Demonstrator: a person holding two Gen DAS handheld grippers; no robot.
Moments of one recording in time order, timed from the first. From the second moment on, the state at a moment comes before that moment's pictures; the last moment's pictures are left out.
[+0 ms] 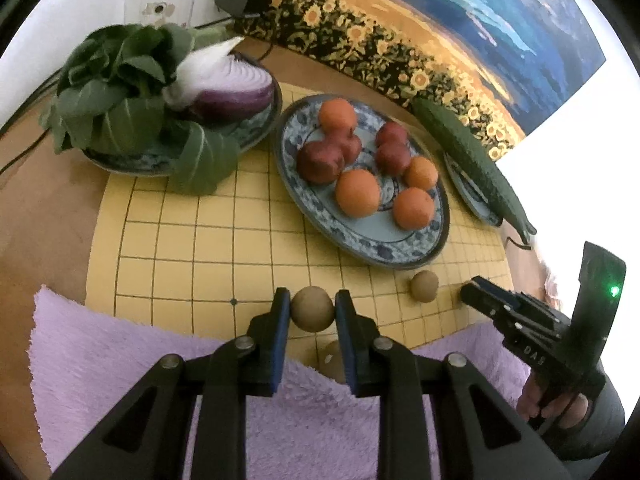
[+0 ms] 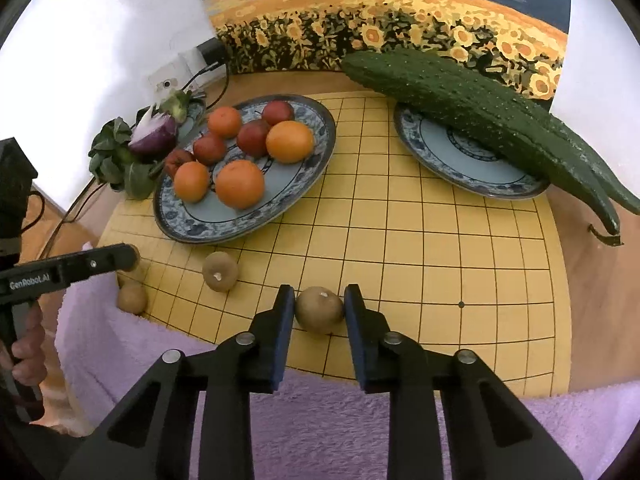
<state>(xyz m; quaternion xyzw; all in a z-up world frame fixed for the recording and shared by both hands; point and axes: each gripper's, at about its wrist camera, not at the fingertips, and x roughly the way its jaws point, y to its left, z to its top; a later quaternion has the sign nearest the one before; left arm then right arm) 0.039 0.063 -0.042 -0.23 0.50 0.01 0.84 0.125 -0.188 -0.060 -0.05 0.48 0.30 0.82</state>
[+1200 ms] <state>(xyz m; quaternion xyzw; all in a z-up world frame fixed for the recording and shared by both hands) 0.064 0.060 -0.007 -0.20 0.45 0.00 0.87 0.140 -0.170 -0.015 -0.02 0.44 0.33 0.83</state>
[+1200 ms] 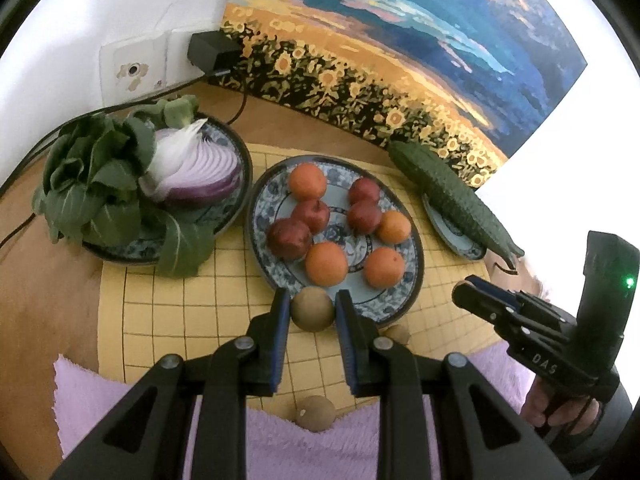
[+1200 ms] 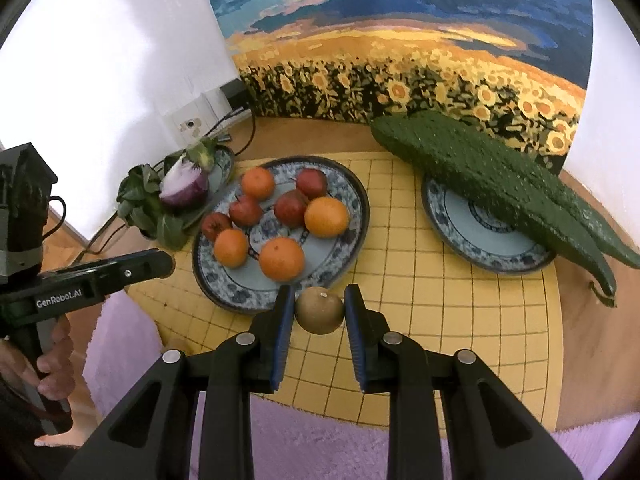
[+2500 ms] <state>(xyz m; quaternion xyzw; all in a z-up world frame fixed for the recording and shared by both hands) 0.122 0.053 -0.008 -0.17 0.45 -0.03 0.88 0.189 -0.116 -0.023 -0.02 0.43 0.36 0.83</state>
